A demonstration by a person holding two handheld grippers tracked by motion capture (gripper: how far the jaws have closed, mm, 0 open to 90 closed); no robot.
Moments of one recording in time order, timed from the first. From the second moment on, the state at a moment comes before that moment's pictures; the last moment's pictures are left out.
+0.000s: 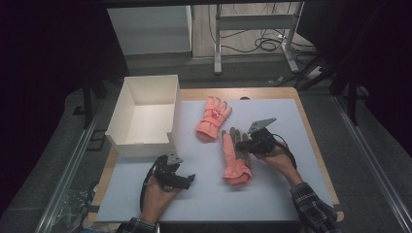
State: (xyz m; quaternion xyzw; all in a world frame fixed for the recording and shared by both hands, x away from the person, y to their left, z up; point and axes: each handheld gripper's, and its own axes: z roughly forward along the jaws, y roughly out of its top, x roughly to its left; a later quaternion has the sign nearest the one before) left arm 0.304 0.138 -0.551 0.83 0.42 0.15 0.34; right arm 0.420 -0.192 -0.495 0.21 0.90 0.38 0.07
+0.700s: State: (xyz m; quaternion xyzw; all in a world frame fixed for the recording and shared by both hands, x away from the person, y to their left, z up) left arm 0.304 0.139 -0.550 0.83 0.42 0.15 0.34; right arm 0.456 -0.162 -0.468 0.28 0.86 0.40 0.14
